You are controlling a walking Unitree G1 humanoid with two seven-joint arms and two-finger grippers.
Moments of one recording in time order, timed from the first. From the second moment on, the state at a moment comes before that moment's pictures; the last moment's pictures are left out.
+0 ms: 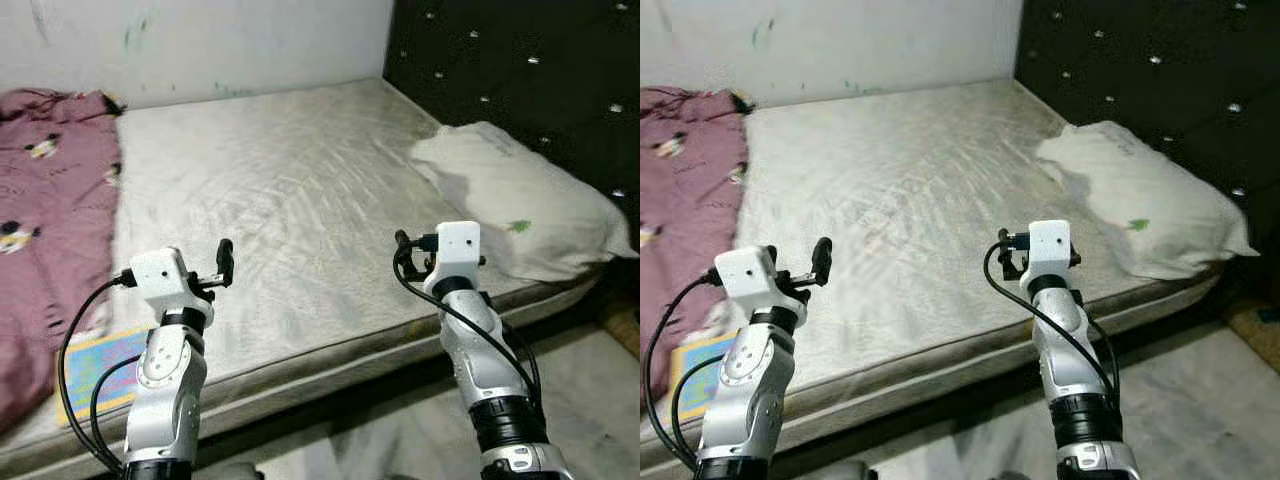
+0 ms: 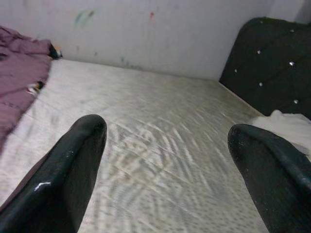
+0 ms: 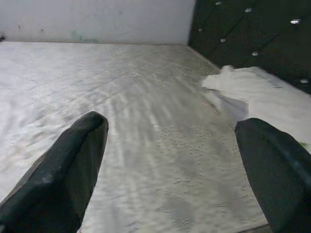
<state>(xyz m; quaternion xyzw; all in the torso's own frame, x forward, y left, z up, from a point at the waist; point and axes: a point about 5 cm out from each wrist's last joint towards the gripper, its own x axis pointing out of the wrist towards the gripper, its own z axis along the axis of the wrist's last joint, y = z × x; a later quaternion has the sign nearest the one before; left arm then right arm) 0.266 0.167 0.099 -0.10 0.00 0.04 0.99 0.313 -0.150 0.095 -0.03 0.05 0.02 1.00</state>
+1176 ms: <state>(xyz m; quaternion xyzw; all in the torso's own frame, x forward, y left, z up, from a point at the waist) 0.263 0.178 0.098 -0.08 0.00 0.05 1.00 0.316 -0.130 0.093 -0.02 0.06 0.06 1.00</state>
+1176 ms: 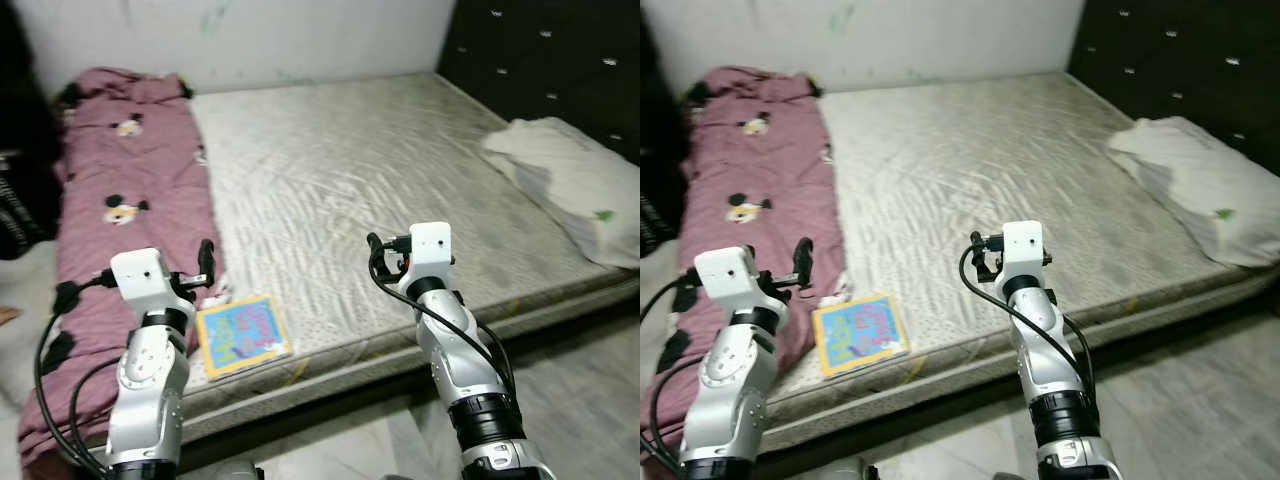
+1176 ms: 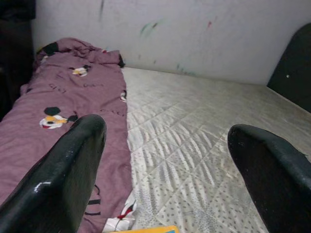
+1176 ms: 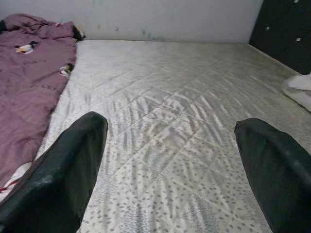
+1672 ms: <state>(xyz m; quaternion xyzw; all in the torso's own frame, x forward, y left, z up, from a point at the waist) 0.264 0.172 0.097 -0.09 0.00 0.04 0.99 0.316 -0.135 0.095 -0.03 0.05 0.06 1.00</state>
